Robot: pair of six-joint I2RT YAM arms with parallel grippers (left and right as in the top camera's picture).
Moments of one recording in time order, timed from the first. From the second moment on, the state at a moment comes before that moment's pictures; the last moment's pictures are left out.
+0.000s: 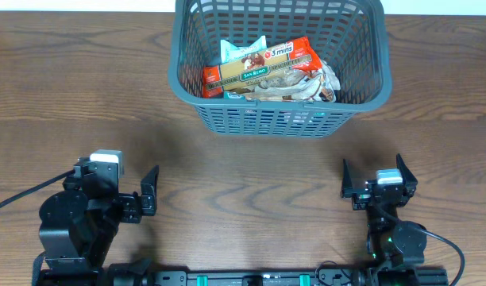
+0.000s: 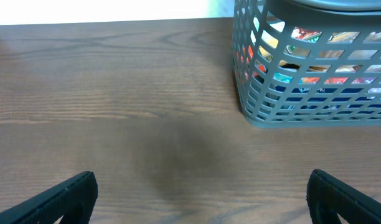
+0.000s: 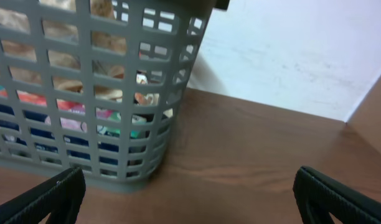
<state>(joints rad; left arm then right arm) -0.01 0.48 0.81 -0.86 0.10 0.03 0.05 0.01 0.05 -0.11 0.03 -0.18</state>
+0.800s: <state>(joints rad) -0.01 0.48 0.81 -0.86 0.10 0.03 0.05 0.01 0.03 -0.11 0.04 -0.17</state>
